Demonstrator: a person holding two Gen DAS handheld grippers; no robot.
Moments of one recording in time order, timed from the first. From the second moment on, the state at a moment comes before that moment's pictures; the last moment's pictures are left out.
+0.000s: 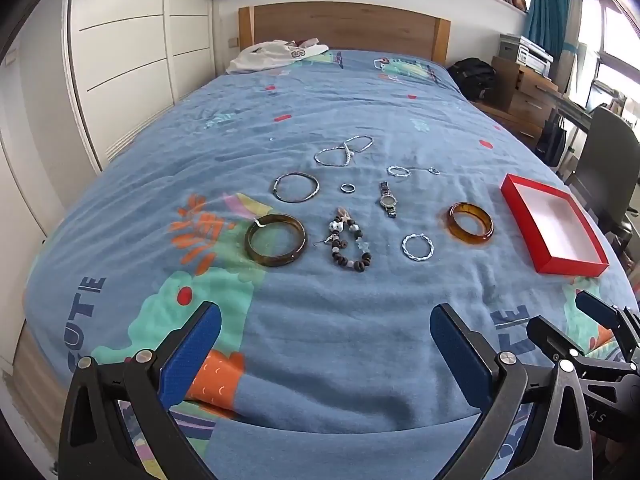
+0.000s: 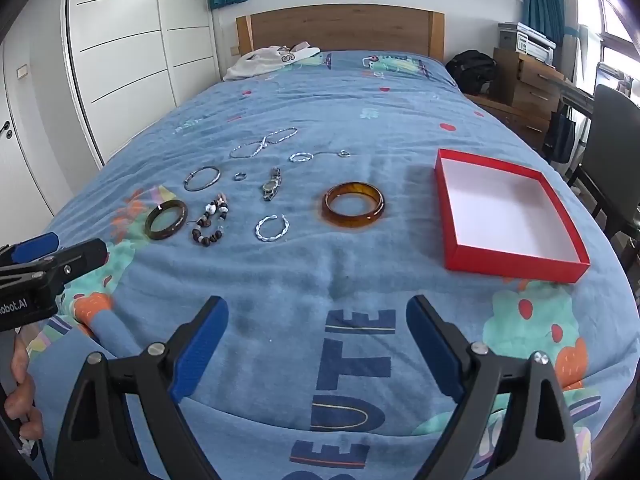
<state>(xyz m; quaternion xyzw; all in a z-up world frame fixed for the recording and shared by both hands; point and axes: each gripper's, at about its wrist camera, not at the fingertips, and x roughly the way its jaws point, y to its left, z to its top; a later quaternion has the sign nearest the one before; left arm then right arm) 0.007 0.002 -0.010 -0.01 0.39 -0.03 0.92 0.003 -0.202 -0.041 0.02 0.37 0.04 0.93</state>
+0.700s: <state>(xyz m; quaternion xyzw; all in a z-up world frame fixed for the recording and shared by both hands) 0.012 -0.005 -0.011 -0.01 0.40 -0.03 0.92 0.004 -0.203 -0.043 0.01 0.37 0.03 0.93</state>
